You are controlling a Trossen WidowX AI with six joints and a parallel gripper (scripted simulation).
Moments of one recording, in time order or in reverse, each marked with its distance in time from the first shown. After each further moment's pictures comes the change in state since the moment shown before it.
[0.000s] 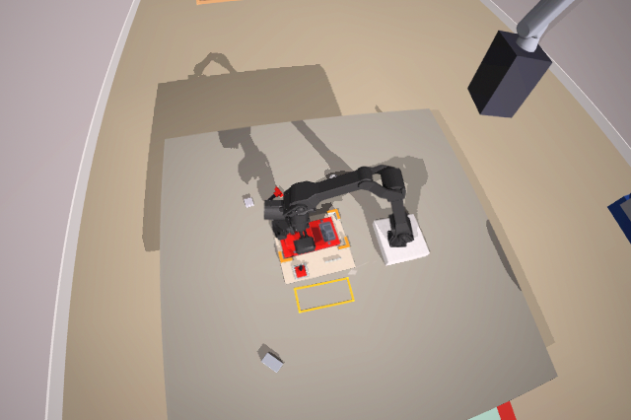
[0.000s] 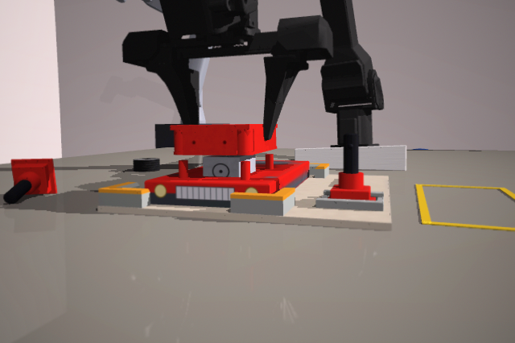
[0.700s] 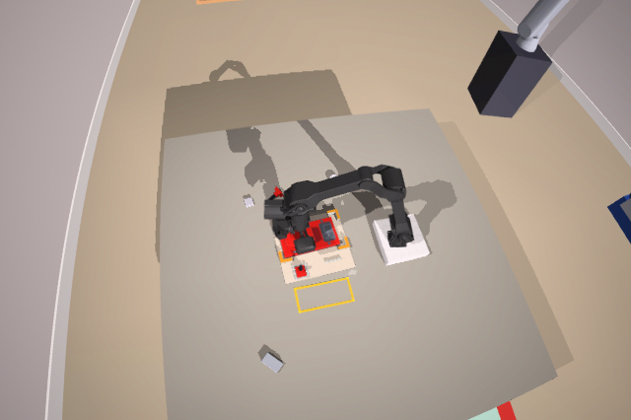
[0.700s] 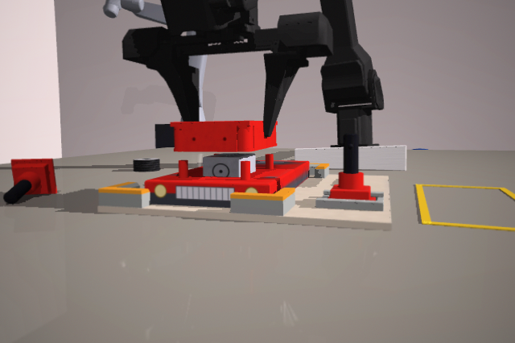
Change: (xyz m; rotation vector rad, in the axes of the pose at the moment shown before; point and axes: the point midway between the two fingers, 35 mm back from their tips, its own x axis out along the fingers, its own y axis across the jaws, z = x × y) arm -0.003 0.000 0.000 0.000 0.001 0.000
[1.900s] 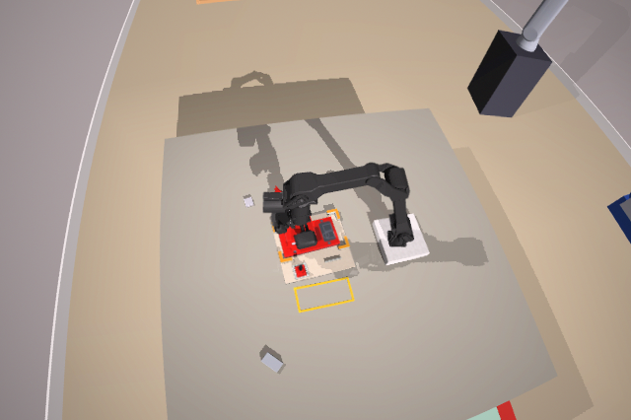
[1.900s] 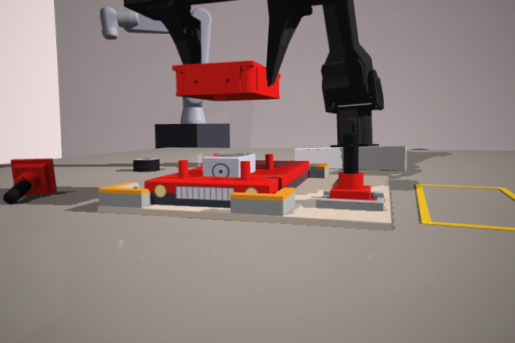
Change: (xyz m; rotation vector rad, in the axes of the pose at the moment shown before) arm -0.047 0.004 0.000 0.003 0.004 0.001
